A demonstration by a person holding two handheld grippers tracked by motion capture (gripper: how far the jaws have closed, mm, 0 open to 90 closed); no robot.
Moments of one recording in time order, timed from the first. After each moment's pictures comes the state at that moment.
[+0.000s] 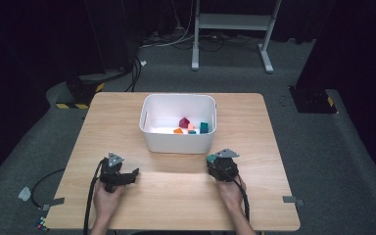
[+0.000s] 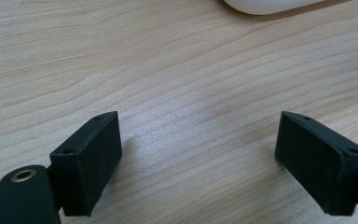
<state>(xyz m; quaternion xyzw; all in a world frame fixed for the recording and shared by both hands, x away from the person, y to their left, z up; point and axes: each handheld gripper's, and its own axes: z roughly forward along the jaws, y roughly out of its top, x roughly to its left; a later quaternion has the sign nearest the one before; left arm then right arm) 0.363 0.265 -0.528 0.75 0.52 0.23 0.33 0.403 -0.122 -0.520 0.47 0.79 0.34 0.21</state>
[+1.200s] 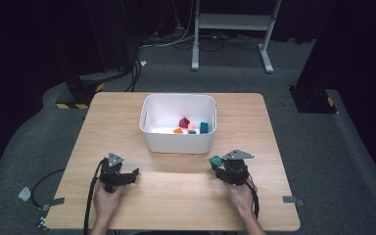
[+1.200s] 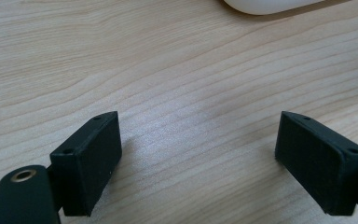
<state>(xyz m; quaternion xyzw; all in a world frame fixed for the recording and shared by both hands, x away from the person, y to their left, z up) 0.362 0.265 -0.528 0.75 0.52 0.23 0.33 0.381 -0.148 -0.484 0.44 0.80 0.38 0.17</state>
